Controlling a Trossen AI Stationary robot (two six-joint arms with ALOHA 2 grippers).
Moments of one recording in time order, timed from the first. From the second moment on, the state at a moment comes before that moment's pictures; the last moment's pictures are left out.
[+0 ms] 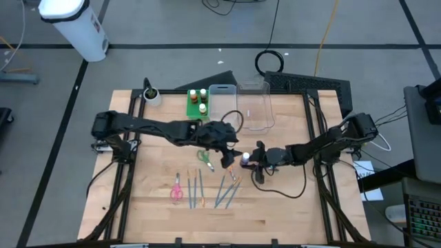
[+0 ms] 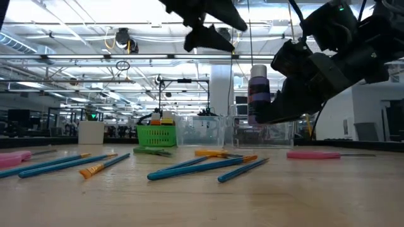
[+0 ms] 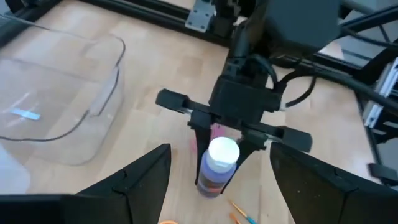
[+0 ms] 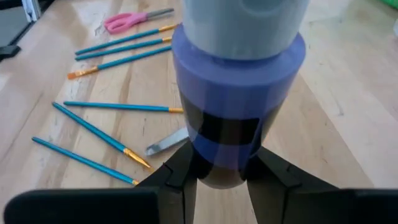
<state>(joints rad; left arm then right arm) -0.03 1.73 1.39 -0.24 -0.04 -0.30 0.18 1.55 0.41 0.67 0.15 0.28</state>
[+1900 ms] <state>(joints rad) -0.05 1.82 1.39 -0.10 -0.07 -0.22 0.18 1.55 0.41 0.68 0.17 0.27</state>
